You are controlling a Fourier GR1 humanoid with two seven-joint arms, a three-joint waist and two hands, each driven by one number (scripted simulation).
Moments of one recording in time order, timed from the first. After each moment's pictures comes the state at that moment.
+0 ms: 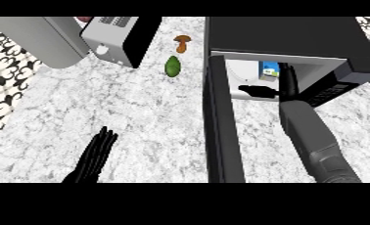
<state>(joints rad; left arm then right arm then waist) 0.39 0.23 -0.33 -1.84 0.11 -0.07 -0.44 -0.76 -0.18 -0.28 -0.27 0.19 -0.37 -0.87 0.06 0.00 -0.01</state>
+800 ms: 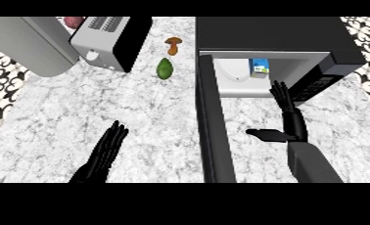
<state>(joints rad) 0.34 0.19 -0.36 -1.84 0.09 -0.06 -0.38 -0.48 -0.16 -0.30 -0.32 0.11 -0.01 -1.04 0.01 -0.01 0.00</state>
